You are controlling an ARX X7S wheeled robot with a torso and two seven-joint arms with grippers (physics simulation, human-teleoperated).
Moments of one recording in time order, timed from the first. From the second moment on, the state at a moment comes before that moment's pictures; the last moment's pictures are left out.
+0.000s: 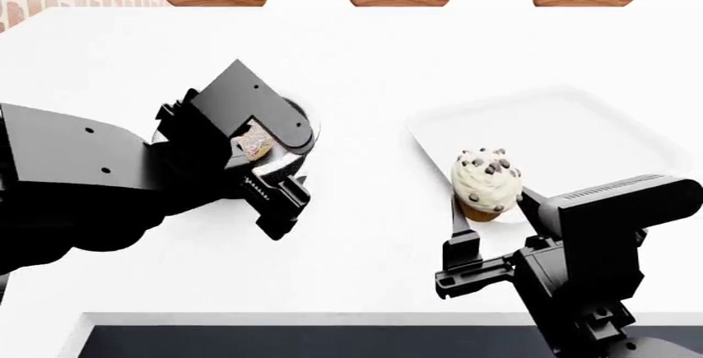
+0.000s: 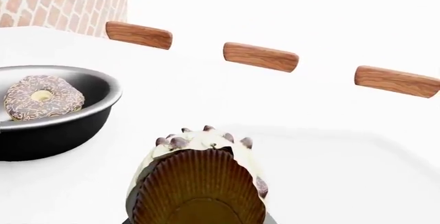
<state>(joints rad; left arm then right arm) -1.31 -0.61 0.65 0.29 -1.26 -1.44 -0.32 0.40 0.65 -0.06 -0.91 1.14 1.05 0.70</state>
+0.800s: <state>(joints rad) -1.36 -0.61 0.86 0.19 -1.09 -1.36 -0.19 0.38 0.66 -0.08 -0.90 1.11 1.01 0.69</state>
